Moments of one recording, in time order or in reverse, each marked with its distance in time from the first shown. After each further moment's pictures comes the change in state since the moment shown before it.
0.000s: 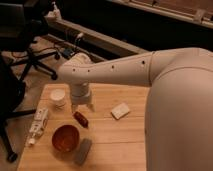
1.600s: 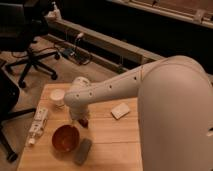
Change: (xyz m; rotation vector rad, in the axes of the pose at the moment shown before) arm 0.005 0.031 0.105 -0.108 -0.135 -0.448
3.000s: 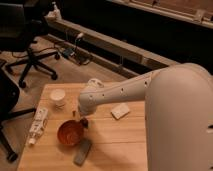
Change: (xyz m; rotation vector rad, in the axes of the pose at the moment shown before) arm -0.027 -0.049 0.020 -0.038 -0.105 -0.002
